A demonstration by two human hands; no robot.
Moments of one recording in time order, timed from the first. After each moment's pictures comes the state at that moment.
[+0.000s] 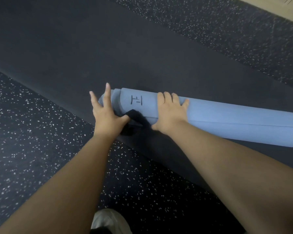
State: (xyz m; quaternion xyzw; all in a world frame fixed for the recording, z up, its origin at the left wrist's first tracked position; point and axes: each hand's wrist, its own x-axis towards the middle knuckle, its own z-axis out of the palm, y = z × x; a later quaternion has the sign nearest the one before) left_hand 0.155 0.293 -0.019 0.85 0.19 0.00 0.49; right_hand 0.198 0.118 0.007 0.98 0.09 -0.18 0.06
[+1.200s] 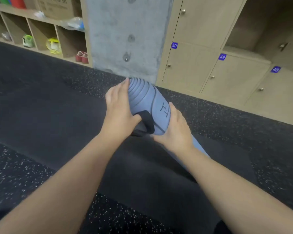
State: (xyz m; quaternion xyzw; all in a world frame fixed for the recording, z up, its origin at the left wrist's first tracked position) left_hand 0.118 0.177 0.306 0.88 -0.10 0.22 0.41; right_hand 0.124 -0.003 0.262 0.96 0.04 0.15 -0.21
